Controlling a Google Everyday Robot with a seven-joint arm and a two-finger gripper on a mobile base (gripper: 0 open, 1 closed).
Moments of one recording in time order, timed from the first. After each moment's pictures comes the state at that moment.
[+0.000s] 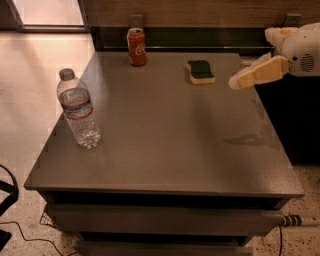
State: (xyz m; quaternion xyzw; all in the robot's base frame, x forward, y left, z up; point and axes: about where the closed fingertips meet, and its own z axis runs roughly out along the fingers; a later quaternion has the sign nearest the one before) arm 0.585 -0.207 0.989 -0.42 0.73 0.16 0.52
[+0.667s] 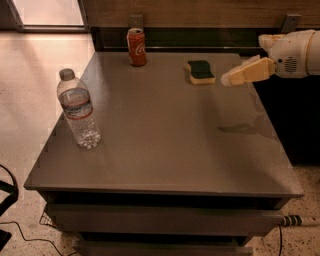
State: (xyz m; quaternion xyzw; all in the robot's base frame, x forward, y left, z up) arm 0.622 -0.209 0.965 -0.38 0.74 0.17 0.53
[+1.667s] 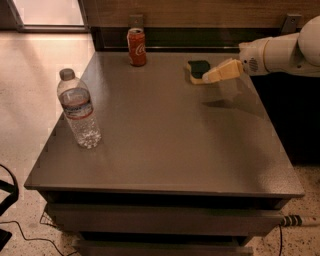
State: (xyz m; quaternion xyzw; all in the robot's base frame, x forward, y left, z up) arm 0.725 -0.200 0.902 -0.36 0.77 0.14 0.50
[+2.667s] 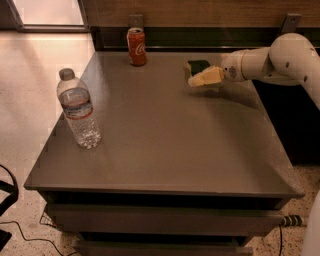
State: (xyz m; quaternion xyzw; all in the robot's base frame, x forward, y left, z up) arm 0.774 -0.170 0.852 -0.35 0.77 0.19 0.50
